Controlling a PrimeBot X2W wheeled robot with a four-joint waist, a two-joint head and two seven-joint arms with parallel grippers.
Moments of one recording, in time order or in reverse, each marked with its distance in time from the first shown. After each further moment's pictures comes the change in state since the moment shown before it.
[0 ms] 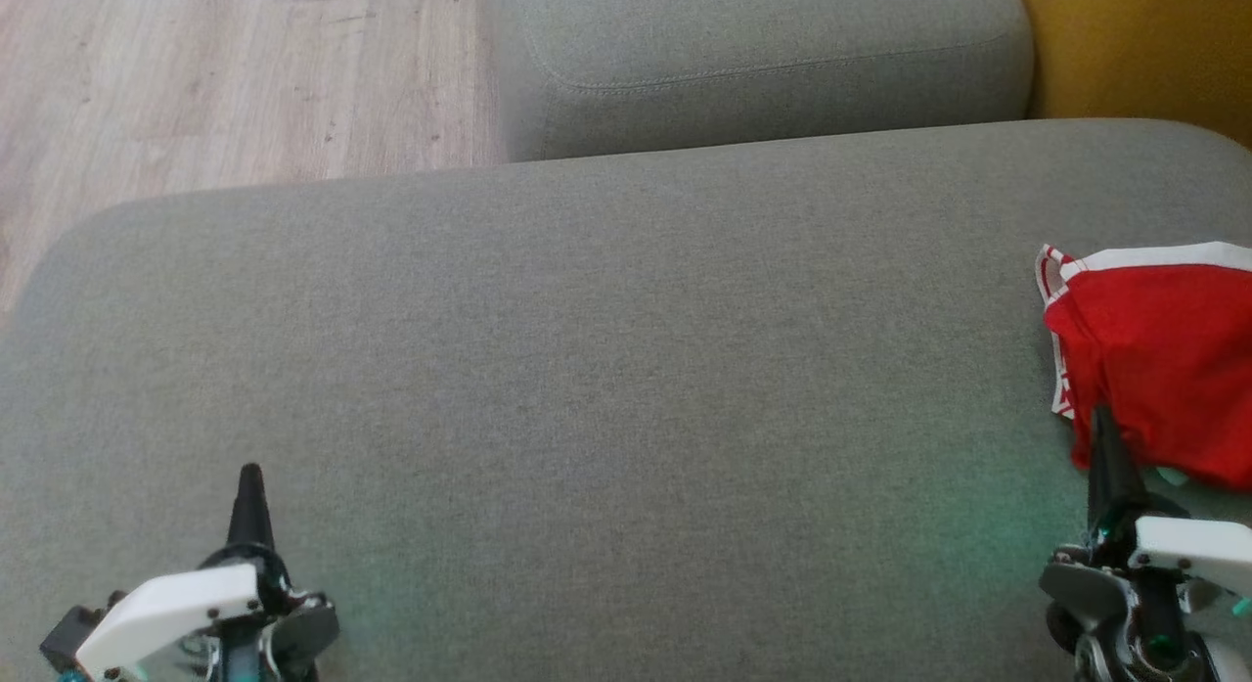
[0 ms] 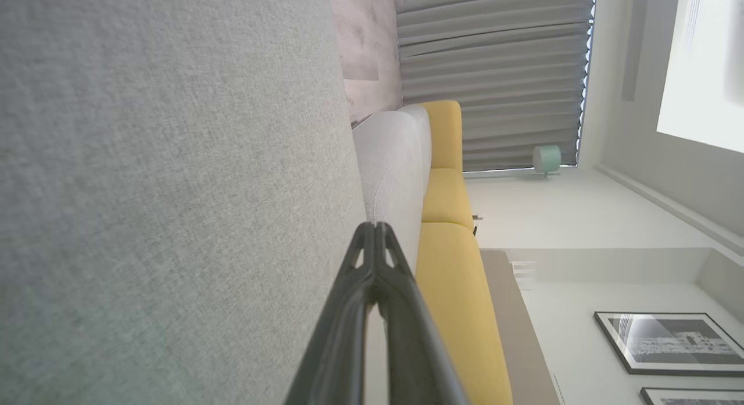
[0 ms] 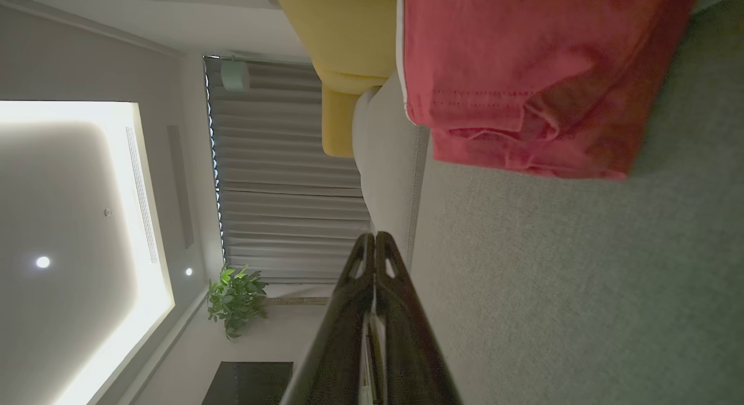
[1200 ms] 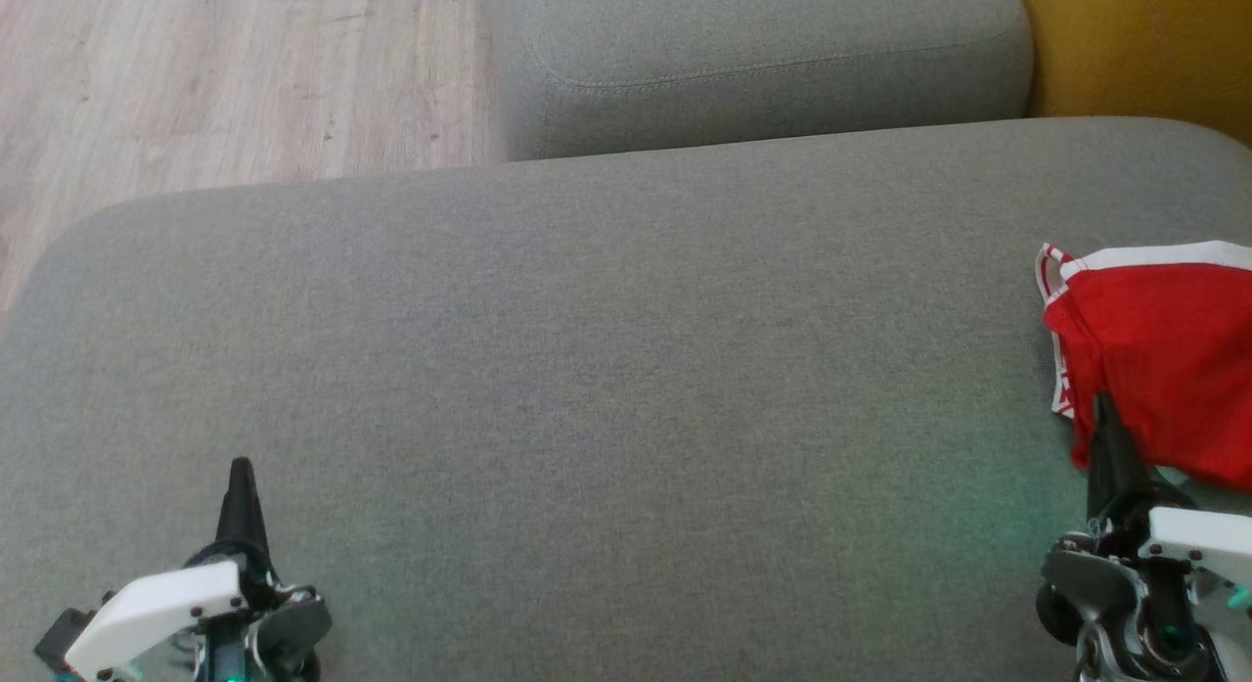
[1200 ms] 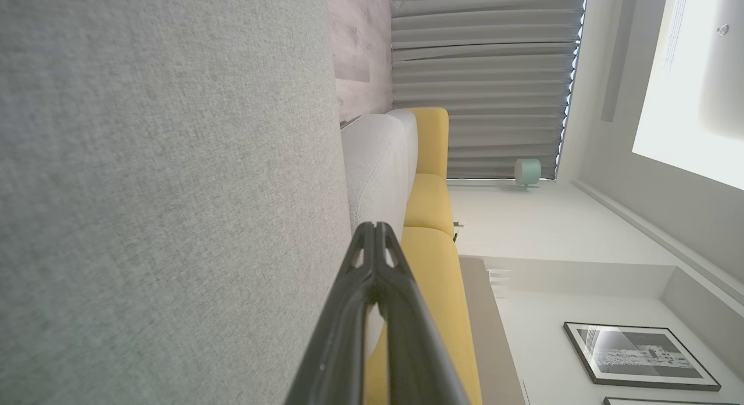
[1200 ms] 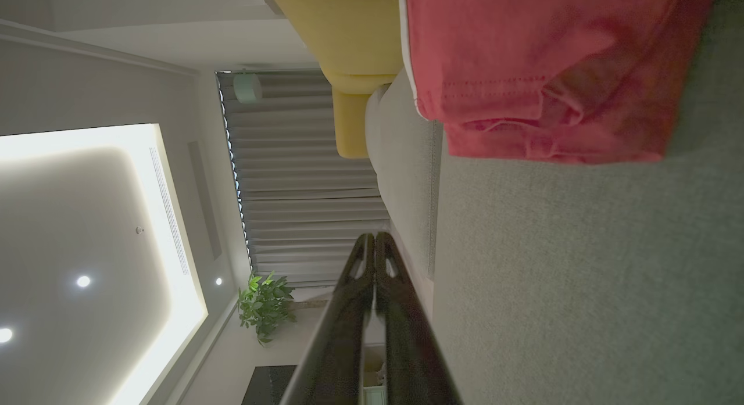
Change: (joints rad) left arm -0.008 0.000 0.026 -0.005 -0.076 -0.018 0.026; right arm -0.017 0.000 -0.007 -0.004 0.100 0.000 0.026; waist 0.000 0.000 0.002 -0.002
